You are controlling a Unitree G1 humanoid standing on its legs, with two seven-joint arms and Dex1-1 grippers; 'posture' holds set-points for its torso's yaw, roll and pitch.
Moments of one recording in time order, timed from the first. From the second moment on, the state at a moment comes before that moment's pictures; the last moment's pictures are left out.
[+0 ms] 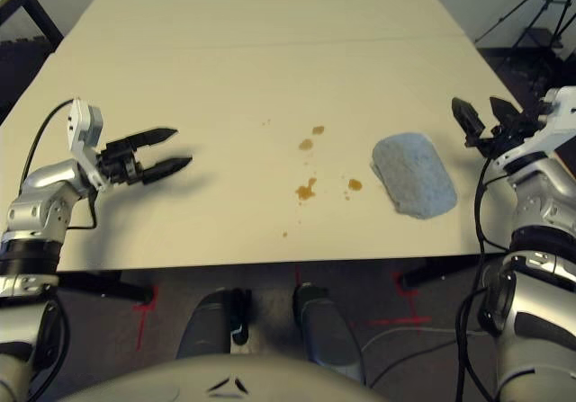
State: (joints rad) left arm -0.43 0.66 0.08 0.31 -0.47 0.24 -1.29; right arm -0.57 -0.73 -0.47 0.86 0.45 0.05 0.88
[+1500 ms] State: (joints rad) left arm -0.44 0.62 0.07 0.32 -0.43 0.18 -1.24; right arm -0.64 -0.79 -0.10 0.96 0.20 0.41 1.30
